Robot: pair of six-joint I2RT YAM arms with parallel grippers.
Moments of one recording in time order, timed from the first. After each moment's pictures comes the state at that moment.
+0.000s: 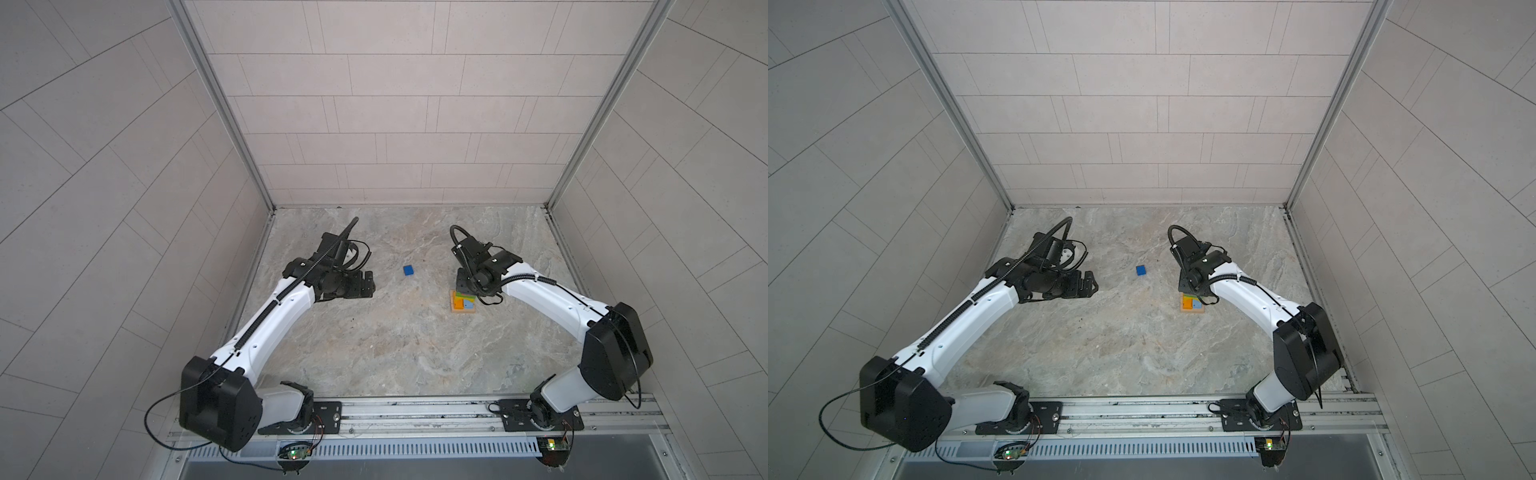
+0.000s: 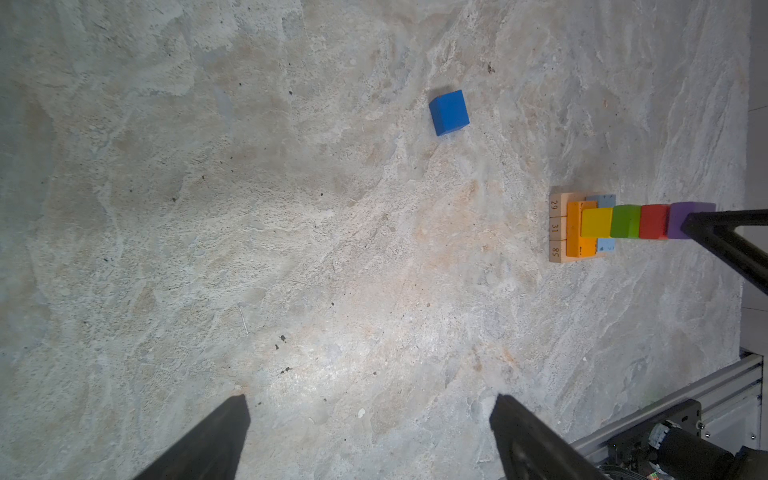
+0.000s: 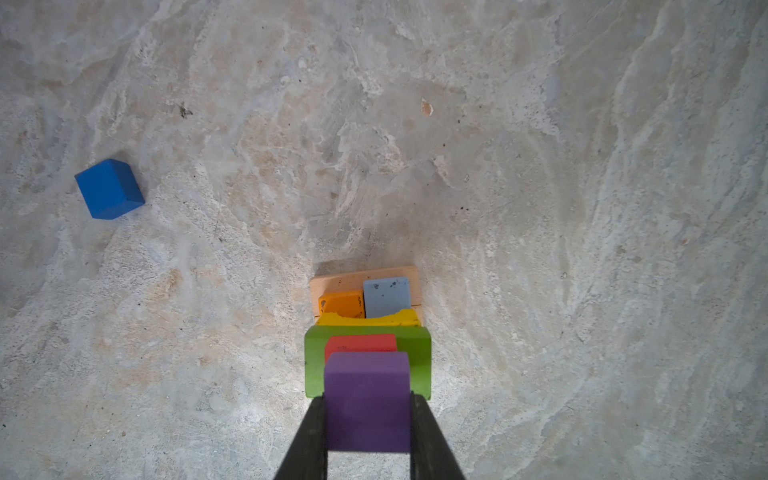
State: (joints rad) left arm -0.34 1.29 1.09 -0.89 0.21 -0.35; right arm 0.52 1.53 1.18 -0.85 0.24 0.69
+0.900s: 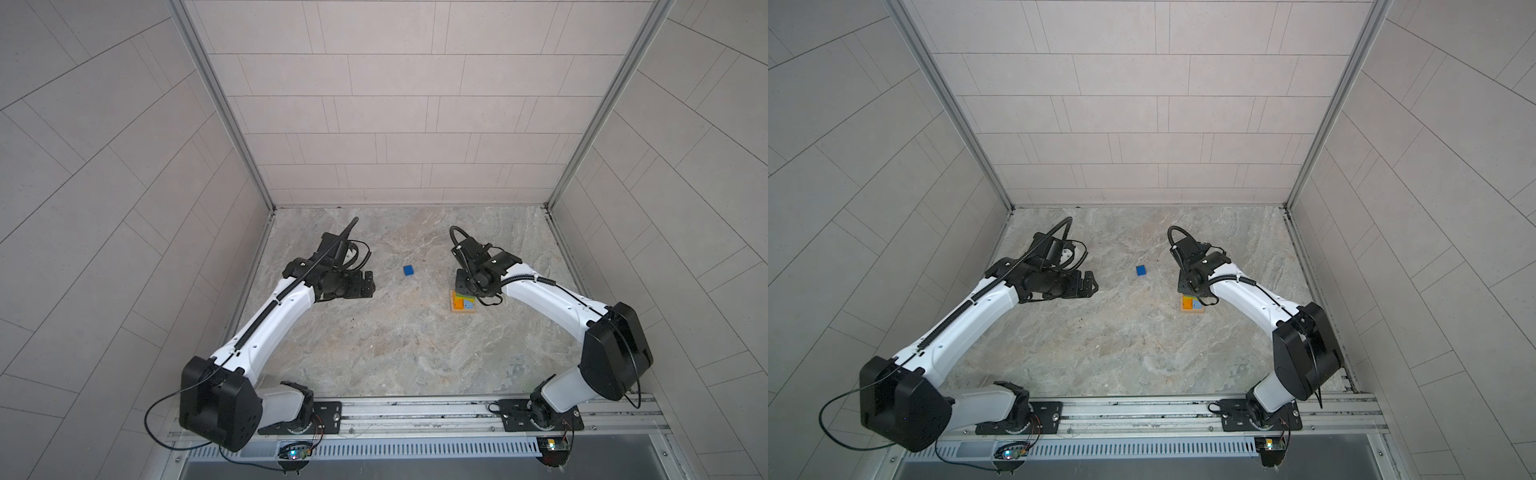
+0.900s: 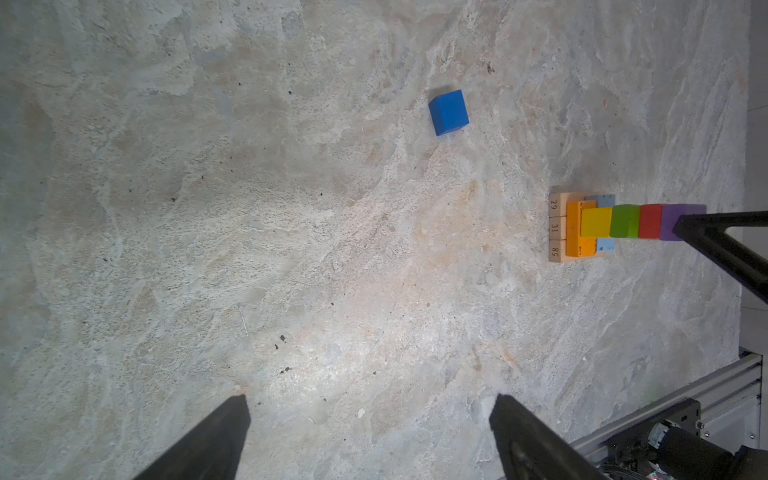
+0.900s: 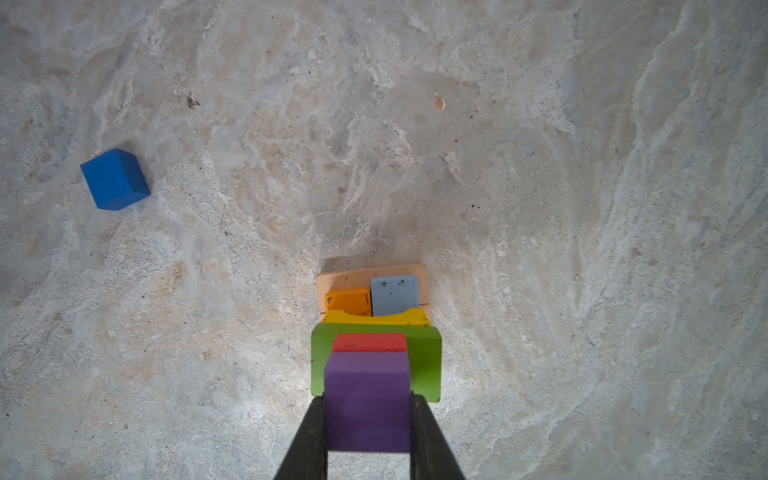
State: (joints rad) left arm -0.34 1.29 1.09 -0.89 0.21 -0.35; right arm 0.52 1.53 1.17 -0.84 0.22 0.68
